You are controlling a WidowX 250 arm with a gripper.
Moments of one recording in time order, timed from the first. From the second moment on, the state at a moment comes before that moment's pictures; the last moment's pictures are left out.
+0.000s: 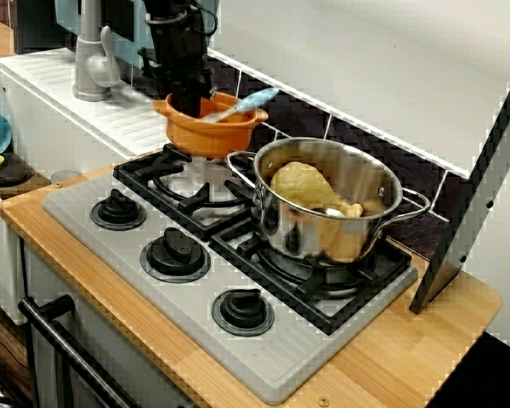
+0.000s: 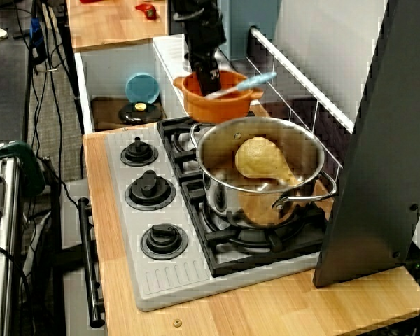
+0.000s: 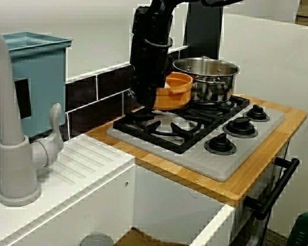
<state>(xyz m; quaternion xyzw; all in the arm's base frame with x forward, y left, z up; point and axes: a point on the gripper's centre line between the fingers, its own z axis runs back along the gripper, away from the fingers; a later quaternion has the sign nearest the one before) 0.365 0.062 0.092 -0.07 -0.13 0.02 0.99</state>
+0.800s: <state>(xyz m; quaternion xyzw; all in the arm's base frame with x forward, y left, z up) 0.372 0.056 0.125 -0.12 -0.12 0.01 0.99</state>
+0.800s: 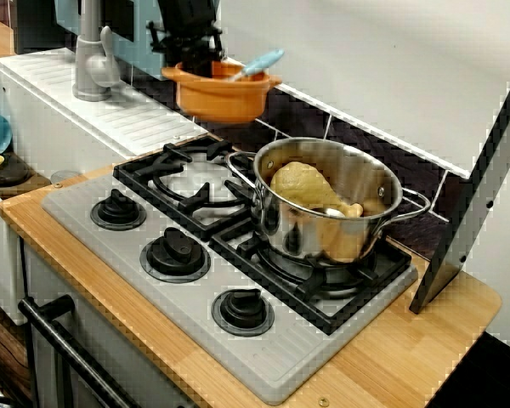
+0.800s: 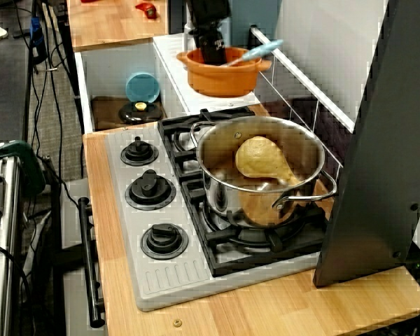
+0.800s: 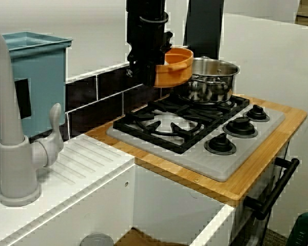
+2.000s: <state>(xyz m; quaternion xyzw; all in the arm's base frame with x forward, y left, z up) 0.376 0.036 0.163 -0.16 -0.14 0.00 0.98</state>
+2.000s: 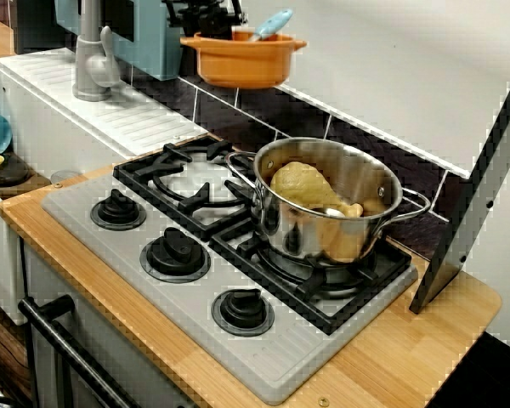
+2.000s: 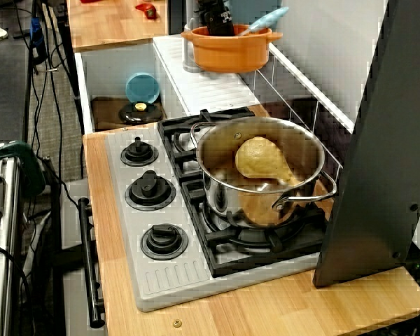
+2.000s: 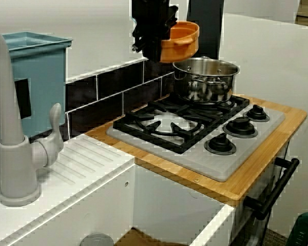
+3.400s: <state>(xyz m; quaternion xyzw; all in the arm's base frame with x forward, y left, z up) 0.380 0.026 0.195 -0.19 -0.15 0.01 0.97</state>
